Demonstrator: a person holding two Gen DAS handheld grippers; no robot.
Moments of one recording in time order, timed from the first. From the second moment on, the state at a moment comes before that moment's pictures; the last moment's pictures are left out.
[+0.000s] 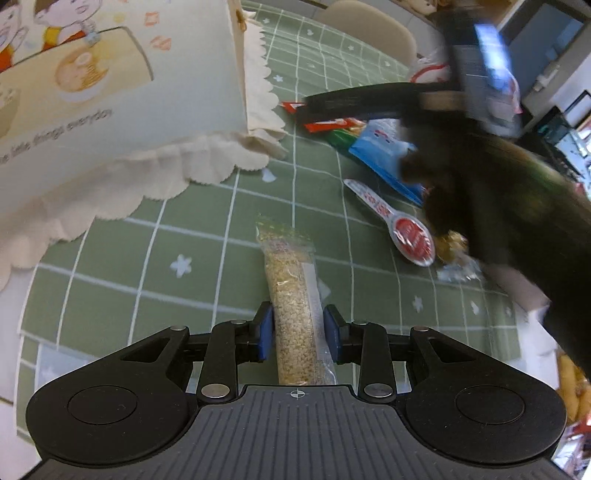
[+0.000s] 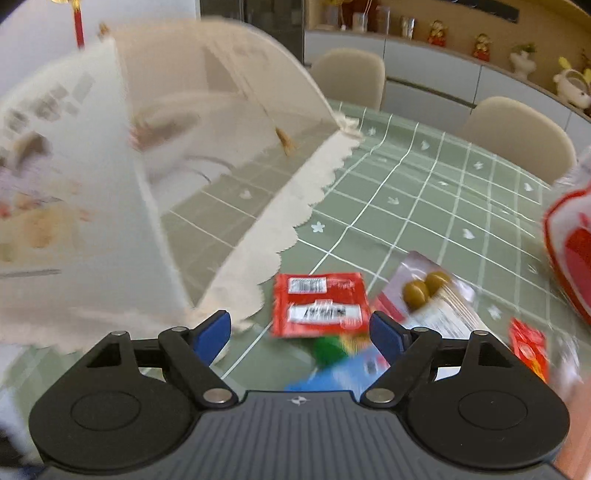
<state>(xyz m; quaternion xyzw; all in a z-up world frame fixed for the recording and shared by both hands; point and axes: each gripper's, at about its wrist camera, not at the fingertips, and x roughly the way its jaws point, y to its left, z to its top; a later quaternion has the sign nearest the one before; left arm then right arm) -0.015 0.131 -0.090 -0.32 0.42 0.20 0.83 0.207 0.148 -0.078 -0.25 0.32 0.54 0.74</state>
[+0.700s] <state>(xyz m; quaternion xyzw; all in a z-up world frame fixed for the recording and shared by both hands) -0.021 0.124 -0.087 -0.35 0.43 0.15 0.82 0.184 0.074 -0.045 -0.24 0.35 0.54 0.73</state>
